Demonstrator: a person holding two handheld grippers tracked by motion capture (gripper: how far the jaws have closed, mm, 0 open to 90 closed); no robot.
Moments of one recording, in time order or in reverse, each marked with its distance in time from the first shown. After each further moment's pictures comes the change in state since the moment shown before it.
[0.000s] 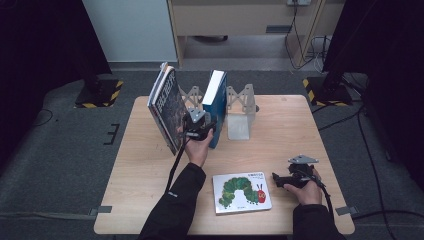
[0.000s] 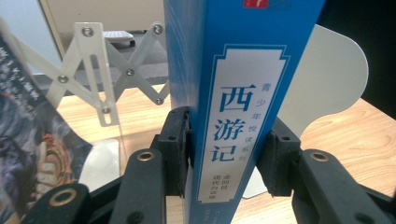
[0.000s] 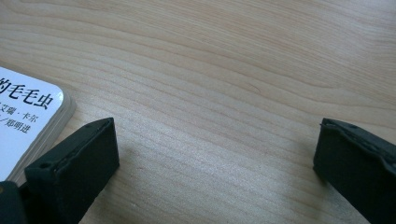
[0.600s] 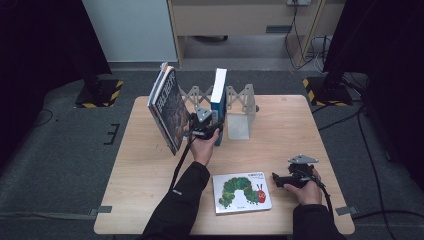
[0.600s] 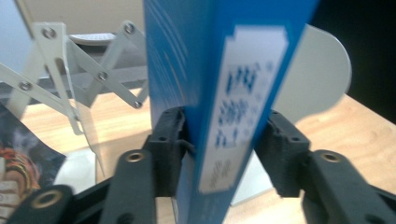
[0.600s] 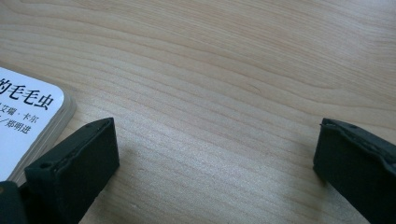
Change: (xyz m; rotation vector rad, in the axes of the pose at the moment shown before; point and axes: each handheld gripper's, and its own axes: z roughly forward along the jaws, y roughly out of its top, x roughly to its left) left arm -0.010 -0.006 0.011 0.003 -0.046 0.038; right arm 0.000 0.000 0.000 0.000 0.001 0.000
